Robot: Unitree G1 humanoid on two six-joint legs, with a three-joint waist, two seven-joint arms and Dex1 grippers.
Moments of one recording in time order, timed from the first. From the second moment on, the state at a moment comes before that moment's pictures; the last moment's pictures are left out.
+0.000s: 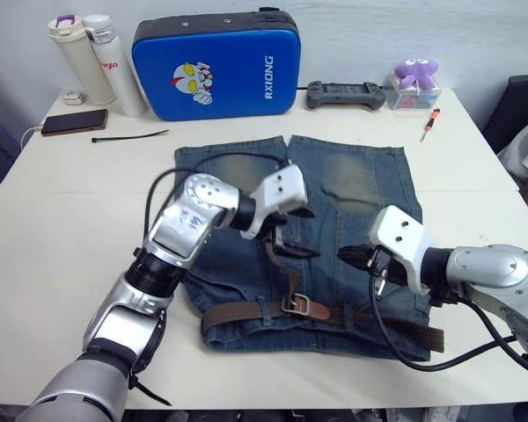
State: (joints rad) left arm -0.93 0.39 -0.26 0.00 -0.21 0.80 -1.05; right arm -0.29 -0.98 0.00 -0.74 0.55 0.96 0.65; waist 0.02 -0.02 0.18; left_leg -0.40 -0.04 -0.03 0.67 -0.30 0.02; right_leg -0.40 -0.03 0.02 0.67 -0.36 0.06
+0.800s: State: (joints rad) left arm -0.72 0.38 0.02 -0.22 -0.52 1.61 -0.55; right arm -0.43 -0.93 0.19 -0.62 0.39 0.79 0.80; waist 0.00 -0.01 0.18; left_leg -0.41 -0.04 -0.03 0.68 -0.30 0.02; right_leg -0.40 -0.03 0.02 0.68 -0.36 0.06
